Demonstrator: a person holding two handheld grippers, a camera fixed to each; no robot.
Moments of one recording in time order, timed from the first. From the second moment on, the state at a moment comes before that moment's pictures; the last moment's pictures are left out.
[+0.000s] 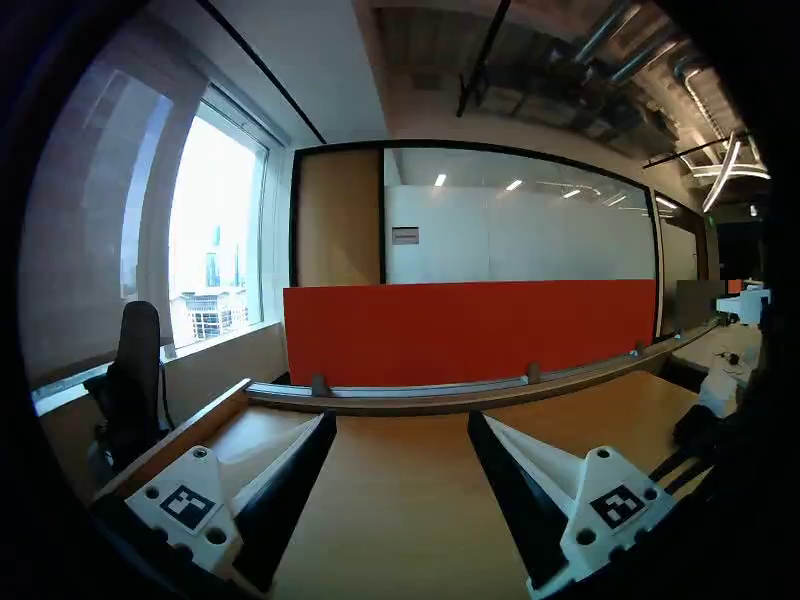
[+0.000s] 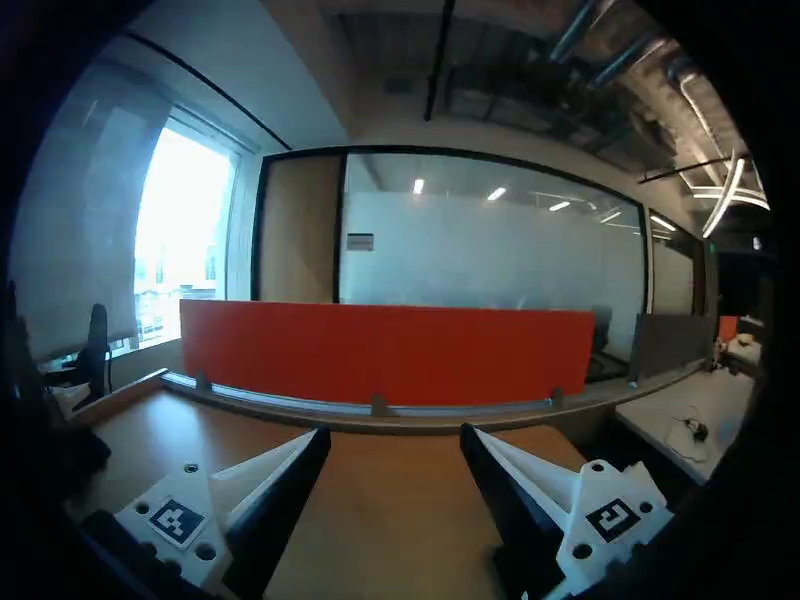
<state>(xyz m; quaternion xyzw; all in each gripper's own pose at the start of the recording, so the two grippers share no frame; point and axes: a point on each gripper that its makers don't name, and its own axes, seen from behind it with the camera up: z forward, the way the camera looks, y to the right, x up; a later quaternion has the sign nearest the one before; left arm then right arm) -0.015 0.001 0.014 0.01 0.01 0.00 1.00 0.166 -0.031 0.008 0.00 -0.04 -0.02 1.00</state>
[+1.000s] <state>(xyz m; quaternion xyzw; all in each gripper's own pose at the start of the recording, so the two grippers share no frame) -0.117 -0.002 0.018 0.01 0.03 -0.01 1.00 0.151 -0.027 -0.004 -0.02 -0.01 -0.02 1.00</state>
